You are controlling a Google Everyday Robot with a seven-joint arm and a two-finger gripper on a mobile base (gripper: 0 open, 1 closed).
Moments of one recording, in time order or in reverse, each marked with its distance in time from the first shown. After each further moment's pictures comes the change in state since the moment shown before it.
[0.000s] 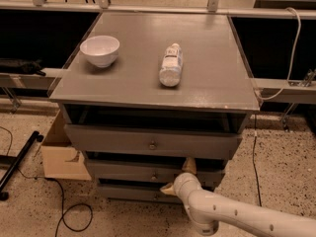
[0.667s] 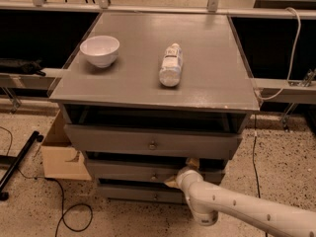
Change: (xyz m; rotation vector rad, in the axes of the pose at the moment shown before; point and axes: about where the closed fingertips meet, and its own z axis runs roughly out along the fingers) arm 0.009 -0.026 0.017 0.034 0.051 0.017
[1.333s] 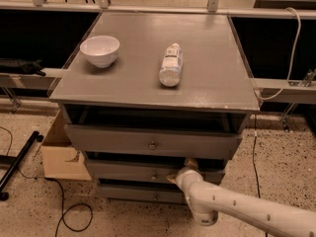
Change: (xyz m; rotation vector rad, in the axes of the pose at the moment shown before) arm 0.000 0.000 0.000 0.000 0.000 0.000
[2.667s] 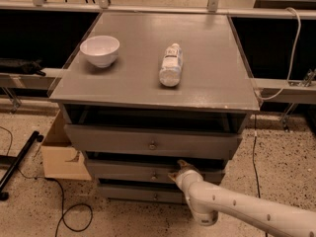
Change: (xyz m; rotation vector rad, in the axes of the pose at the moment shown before) arm 0.000 0.000 0.000 0.000 0.000 0.000
